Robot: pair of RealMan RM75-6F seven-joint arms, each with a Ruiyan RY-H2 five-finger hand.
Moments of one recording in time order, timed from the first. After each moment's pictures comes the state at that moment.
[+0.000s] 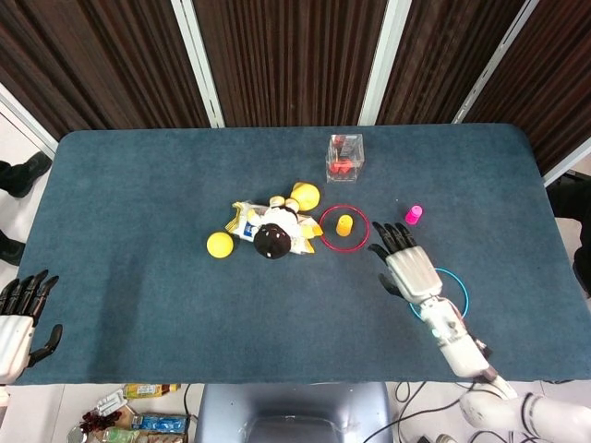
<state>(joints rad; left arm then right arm) -0.09 -1.11 -0.02 -1.55 1.56 1.51 0.00 0.51 -1.42 0.05 -1.46 -1.40 1.22 -0.26</state>
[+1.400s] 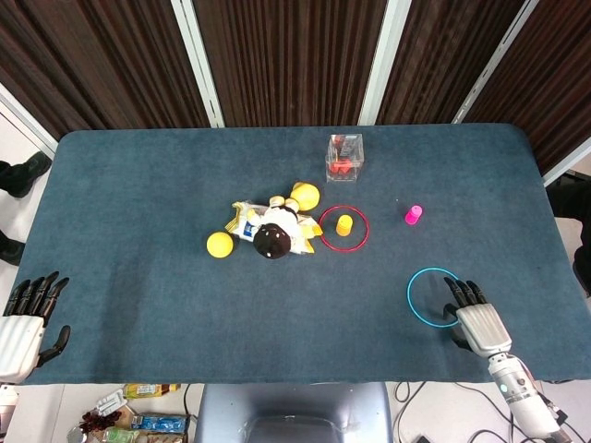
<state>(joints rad) -0.10 -1.12 -0.01 -1.55 1.56 1.49 0.03 0.24 -1.50 -0.08 -1.01 -1.54 1.23 0.06</state>
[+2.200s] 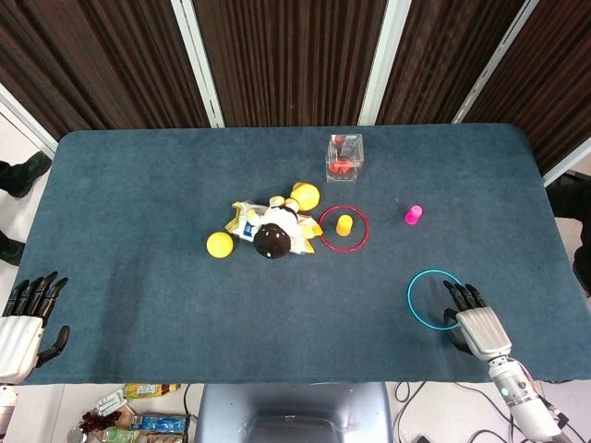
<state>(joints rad) -0.09 -1.12 -0.01 -1.55 1.56 1.50 0.03 0.22 -1.51 -0.08 -0.99 -1.57 1.24 0.10</state>
